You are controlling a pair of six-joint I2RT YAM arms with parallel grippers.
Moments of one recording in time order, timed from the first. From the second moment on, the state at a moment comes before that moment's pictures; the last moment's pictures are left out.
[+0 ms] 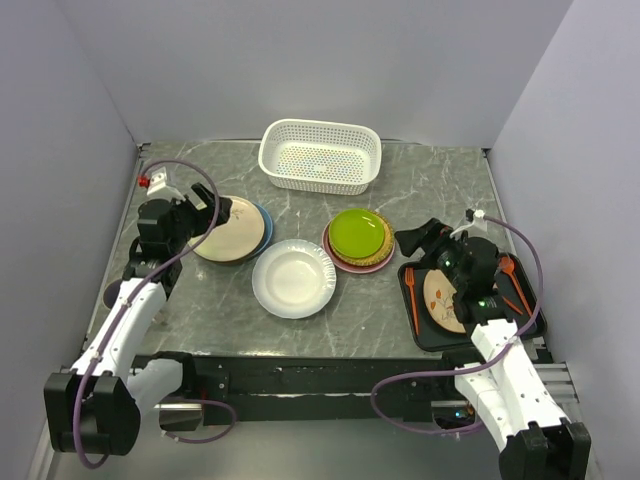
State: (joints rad) left arm -0.07 1.01 0.71 0.05 0.11 -0.55; right arm 0.09 0.71 0.46 -0.01 -0.22 0.65
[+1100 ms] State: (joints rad) left arm -0.07 0.99 0.59 -0.11 0.44 -0.61; right arm 0.49 0.90 0.45 0.00 -0.28 0.70
